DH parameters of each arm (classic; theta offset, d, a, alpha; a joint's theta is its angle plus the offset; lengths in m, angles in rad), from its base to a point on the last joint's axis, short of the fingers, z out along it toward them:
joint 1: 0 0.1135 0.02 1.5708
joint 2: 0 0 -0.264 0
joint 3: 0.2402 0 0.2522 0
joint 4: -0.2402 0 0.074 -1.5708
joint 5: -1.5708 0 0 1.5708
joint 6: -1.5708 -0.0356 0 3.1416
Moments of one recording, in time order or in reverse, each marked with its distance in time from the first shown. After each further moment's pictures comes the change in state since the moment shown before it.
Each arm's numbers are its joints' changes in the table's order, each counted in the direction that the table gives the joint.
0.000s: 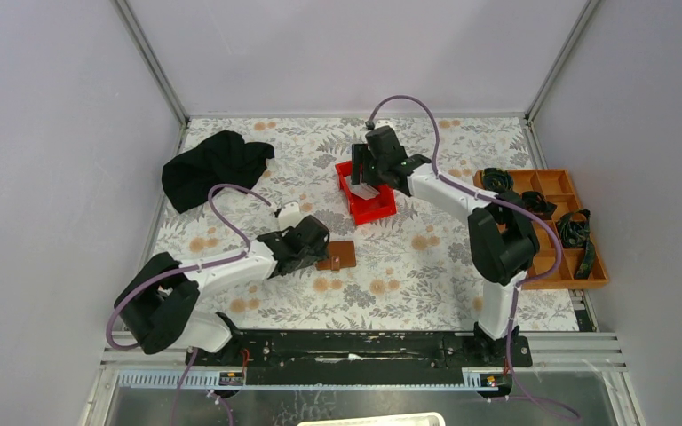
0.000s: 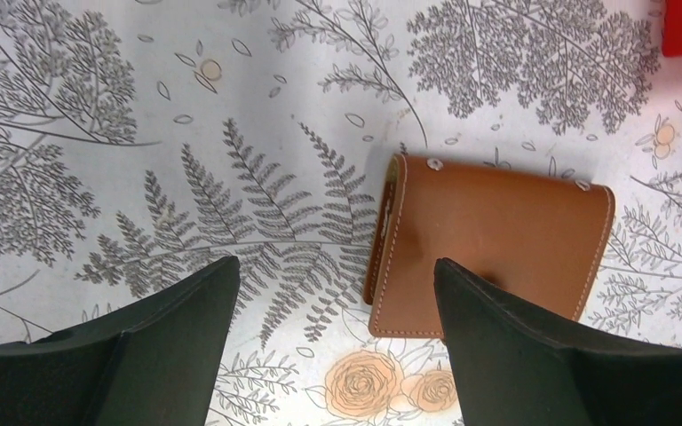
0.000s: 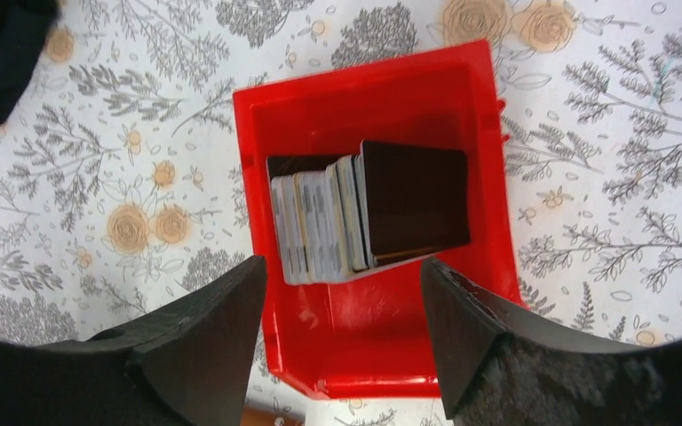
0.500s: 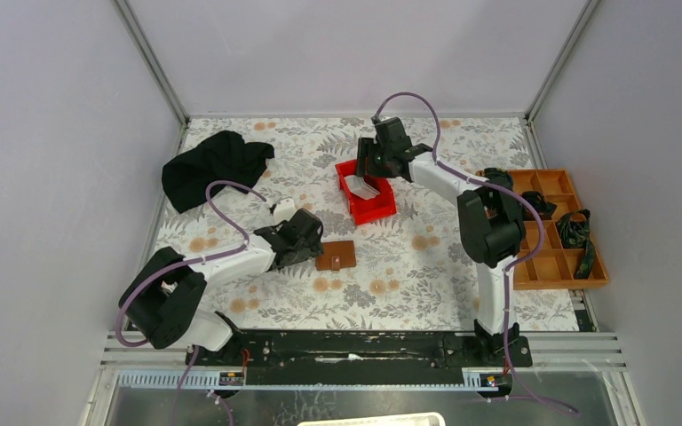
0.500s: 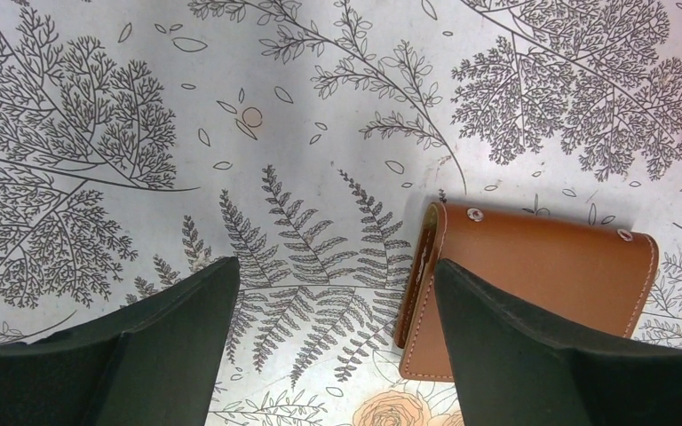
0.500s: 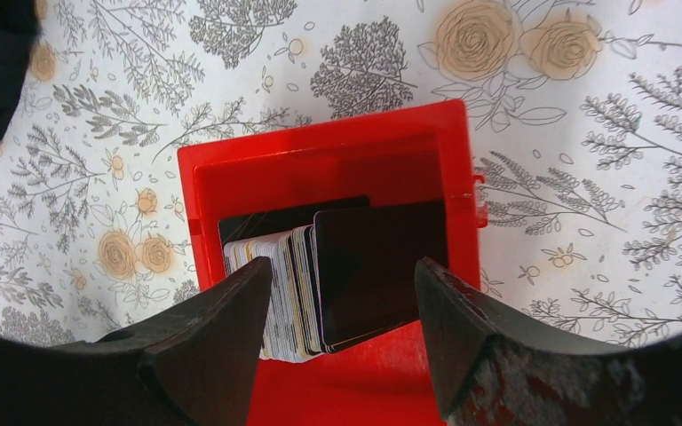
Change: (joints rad) left arm 0.092 -0.035 0.001 0.033 -0.028 -0.074; right arm -0.107 -0.165 0.144 -0.008 0.167 -0.001
